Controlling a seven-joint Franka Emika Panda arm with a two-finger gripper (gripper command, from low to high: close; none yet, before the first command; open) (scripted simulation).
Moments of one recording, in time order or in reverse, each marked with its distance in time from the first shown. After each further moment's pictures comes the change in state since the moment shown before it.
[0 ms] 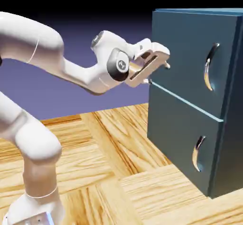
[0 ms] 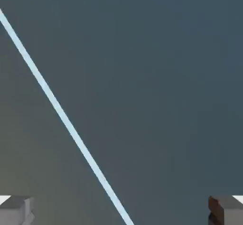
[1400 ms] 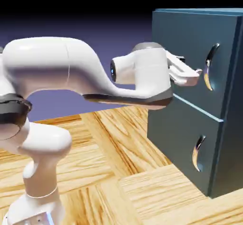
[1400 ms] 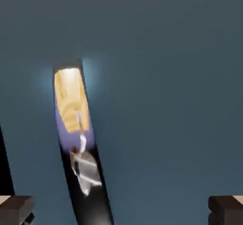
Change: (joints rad) arm 0.623 -0.175 -0.681 0.375 -1.827 -0.065 -0.591
